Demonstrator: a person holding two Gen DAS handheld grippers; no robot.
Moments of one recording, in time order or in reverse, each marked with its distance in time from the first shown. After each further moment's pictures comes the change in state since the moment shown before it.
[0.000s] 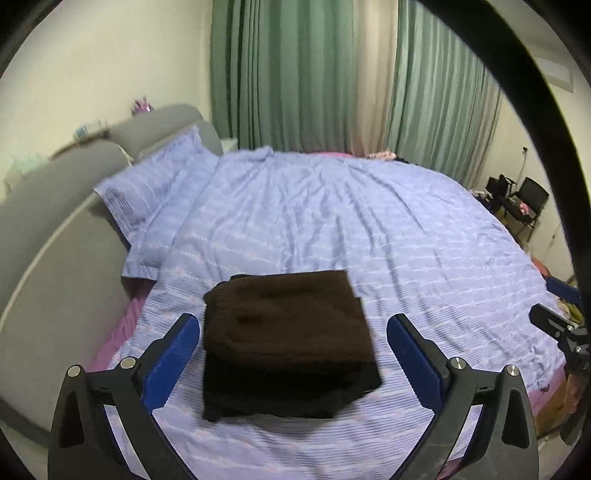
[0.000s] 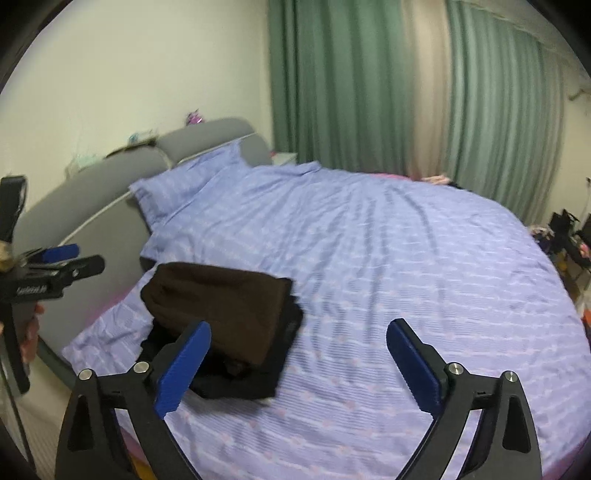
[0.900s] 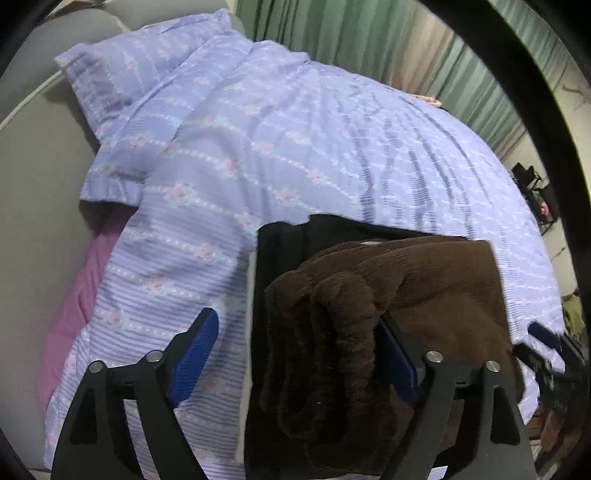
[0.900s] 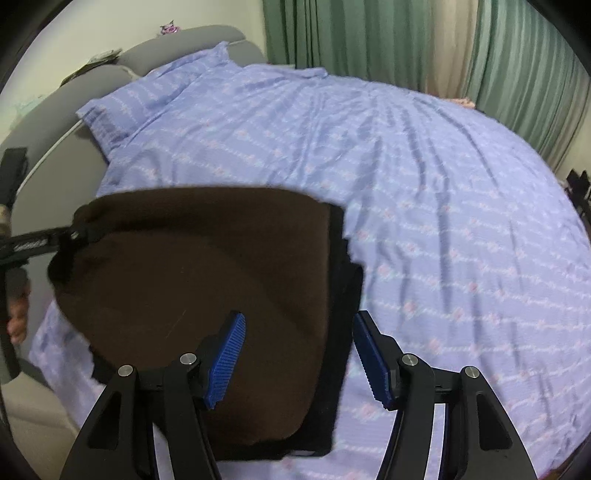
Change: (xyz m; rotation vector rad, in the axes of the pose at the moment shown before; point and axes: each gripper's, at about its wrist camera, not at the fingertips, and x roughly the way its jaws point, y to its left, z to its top) left arm 0.275 0.184 -0.024 -0.166 0.367 -0.070; right arm 0.266 0.088 -0.025 0.021 0.365 0.009
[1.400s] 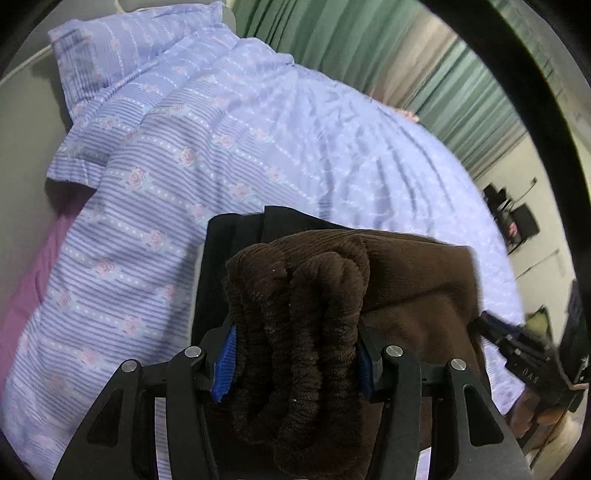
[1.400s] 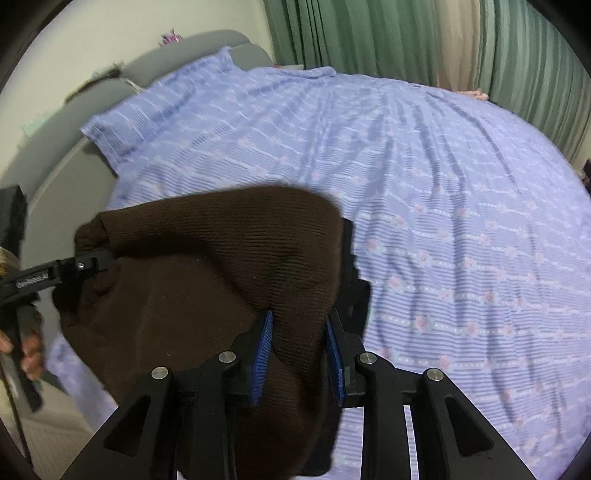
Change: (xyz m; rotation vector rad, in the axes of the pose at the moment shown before) left arm 0.003 -0.019 -0.001 -0.049 -0.017 -0.158; right arm 0.011 -0.028 0.024 0.012 -0.013 0.047
